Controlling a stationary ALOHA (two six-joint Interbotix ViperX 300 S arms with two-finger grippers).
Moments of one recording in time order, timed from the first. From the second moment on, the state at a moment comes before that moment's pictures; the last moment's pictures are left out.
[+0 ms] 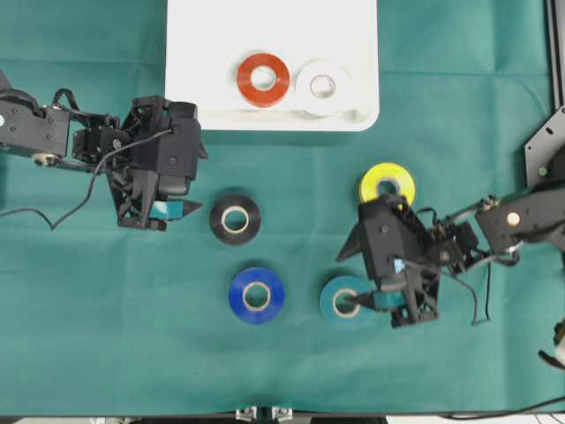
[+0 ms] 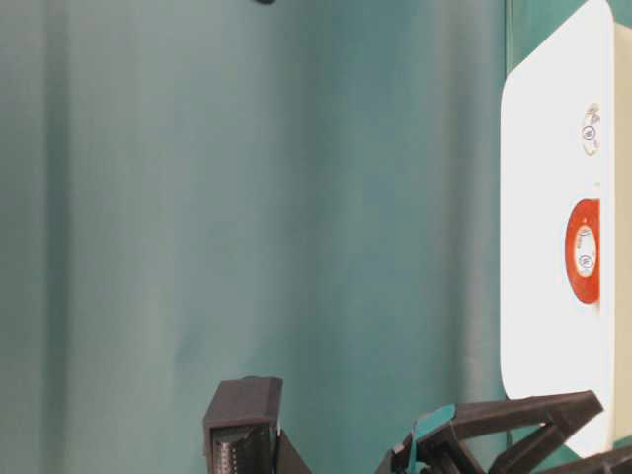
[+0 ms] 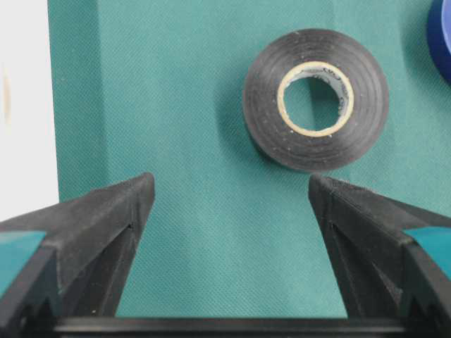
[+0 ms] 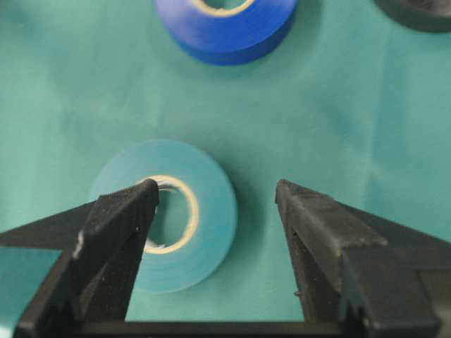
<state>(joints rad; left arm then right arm) -0.04 -0.11 0.78 -0.03 0.17 0.09 0.38 -0.07 0.84 -0.18 0.00 0.59</state>
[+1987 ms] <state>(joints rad) -0.04 -0.11 0.79 -0.02 0.16 0.09 0.40 0.07 0.77 -0.18 0.05 0.64</state>
